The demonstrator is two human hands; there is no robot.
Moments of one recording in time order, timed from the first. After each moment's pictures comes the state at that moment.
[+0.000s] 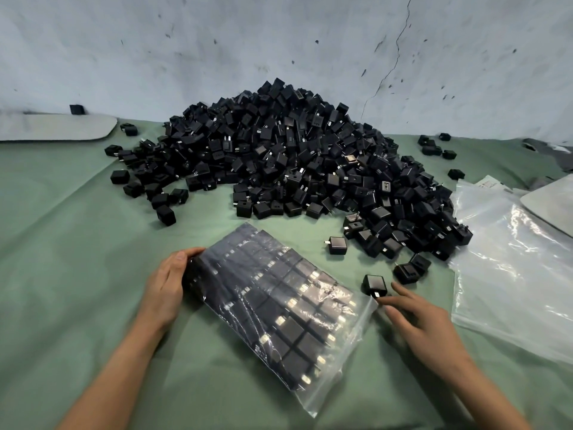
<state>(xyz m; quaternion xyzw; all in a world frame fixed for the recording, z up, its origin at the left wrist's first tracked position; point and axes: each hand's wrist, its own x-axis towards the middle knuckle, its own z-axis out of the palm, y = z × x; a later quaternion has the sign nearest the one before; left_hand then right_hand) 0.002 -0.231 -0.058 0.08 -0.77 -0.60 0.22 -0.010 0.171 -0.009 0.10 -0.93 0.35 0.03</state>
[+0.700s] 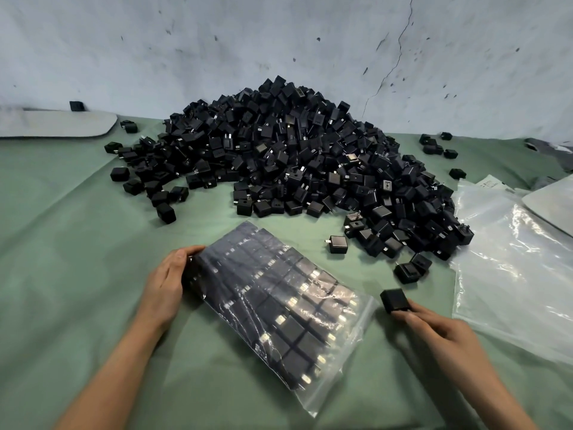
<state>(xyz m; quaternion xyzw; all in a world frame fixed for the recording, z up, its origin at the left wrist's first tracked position) 0.003 -0.228 -0.054 0.07 -0.76 -0.60 0.22 0.012 0.183 0.002 0.02 -0.86 0.51 -0.02</state>
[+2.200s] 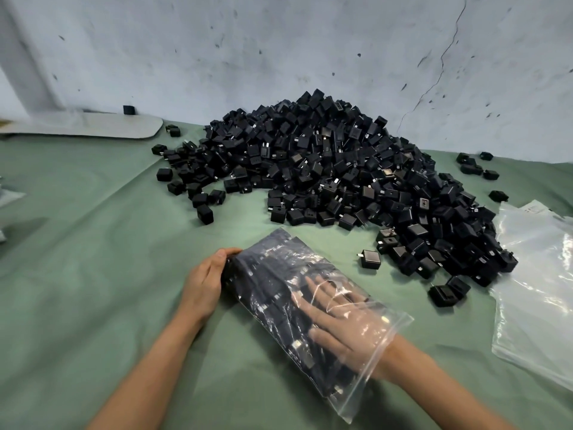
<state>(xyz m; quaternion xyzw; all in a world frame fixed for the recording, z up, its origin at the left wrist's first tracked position) 0.009 -0.223 -0.044 0.11 -0.77 -0.59 0.21 -0.025 0.048 -0.009 0.47 -0.88 -0.01 -0.09</state>
